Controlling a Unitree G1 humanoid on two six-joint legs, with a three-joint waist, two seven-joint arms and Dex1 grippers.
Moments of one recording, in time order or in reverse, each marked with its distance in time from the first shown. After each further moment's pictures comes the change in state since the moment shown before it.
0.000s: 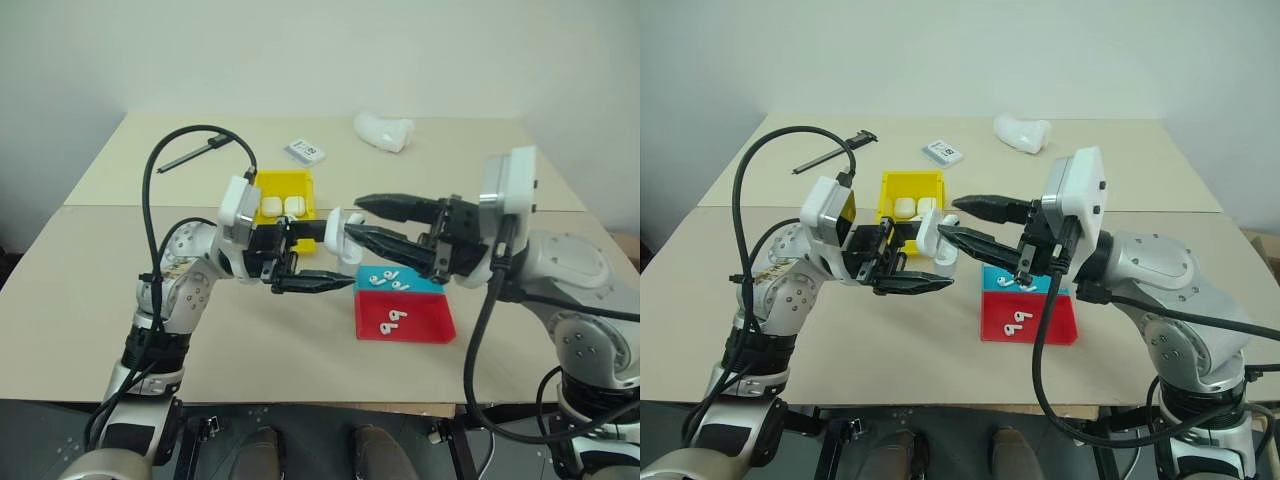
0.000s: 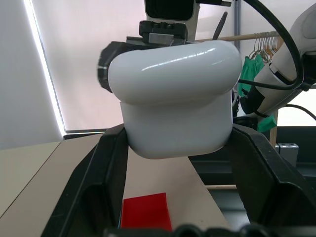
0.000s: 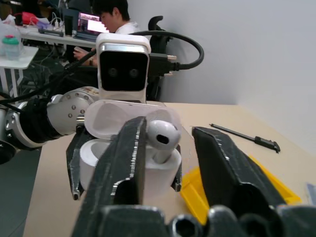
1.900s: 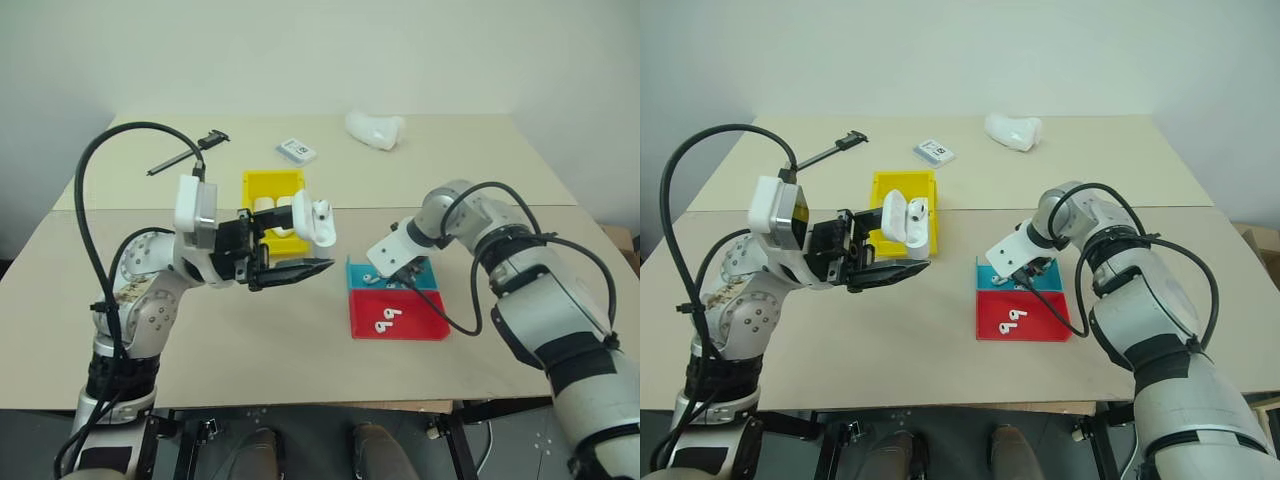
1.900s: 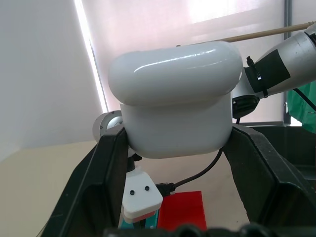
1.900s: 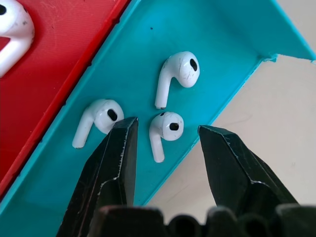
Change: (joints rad) left arm 0.128 0.082 0.114 -0.186 -0.037 -0.016 0.177; right arm -0.758 0.150 0.742 1.810 -1.300 -1.345 0.552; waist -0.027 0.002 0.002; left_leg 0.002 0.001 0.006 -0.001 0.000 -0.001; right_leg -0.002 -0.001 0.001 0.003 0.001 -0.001
